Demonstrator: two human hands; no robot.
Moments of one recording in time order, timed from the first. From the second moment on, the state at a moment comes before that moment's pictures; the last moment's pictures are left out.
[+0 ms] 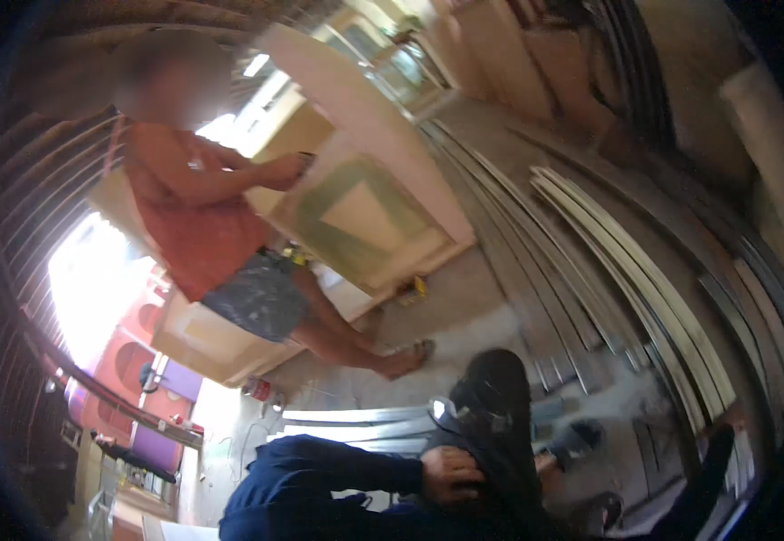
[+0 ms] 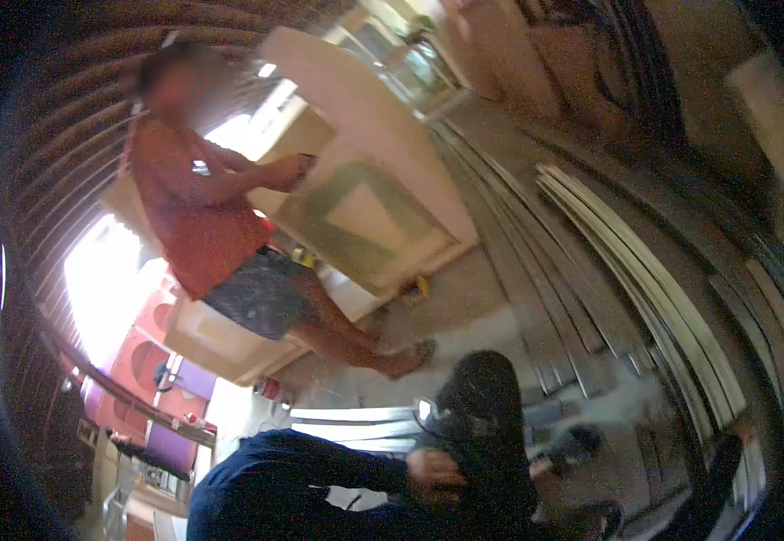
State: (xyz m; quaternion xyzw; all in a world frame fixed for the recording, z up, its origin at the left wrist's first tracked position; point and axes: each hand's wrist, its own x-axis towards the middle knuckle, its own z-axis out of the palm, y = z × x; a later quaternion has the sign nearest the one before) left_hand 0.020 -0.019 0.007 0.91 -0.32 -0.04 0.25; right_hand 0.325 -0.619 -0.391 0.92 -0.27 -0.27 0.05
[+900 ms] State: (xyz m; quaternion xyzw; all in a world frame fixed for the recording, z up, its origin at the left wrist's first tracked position) left_hand 0.020 -0.021 0.008 0.87 -0.40 0.03 0.28; right_hand 0.191 -0.515 -0.372 0.99 -0.14 -0.09 0.00
